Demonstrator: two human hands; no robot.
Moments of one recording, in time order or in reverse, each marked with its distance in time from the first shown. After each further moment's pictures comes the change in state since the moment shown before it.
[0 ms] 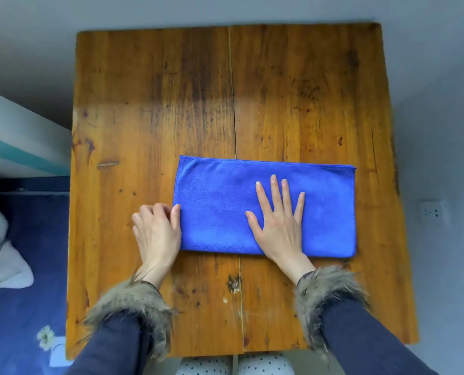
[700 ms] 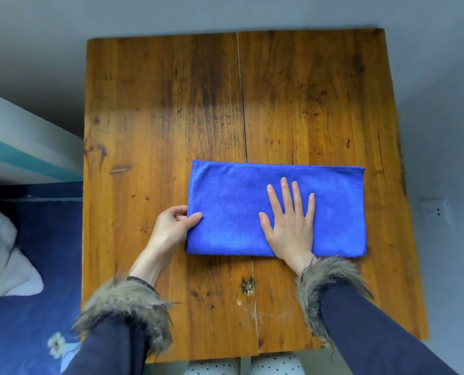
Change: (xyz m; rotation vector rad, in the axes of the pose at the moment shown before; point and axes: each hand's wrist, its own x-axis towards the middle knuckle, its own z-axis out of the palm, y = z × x) left_hand 0.022 0.004 -0.026 -0.847 -0.534 -0.363; right_hand 0.003 -0.003 0.003 -0.104 -0.034 0.044
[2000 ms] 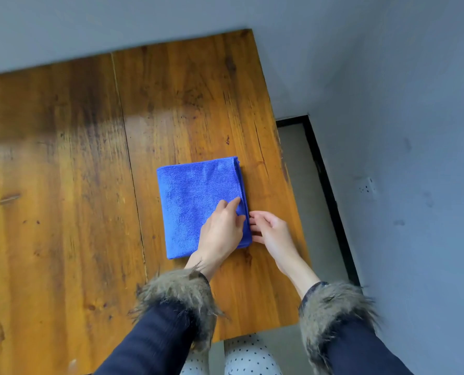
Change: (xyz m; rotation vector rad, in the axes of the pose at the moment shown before) left_hand -0.082 0.015 0.291 0.947 -0.115 0.573; right_hand -0.050 0.179 -0.057 1.451 -0.276 0.652
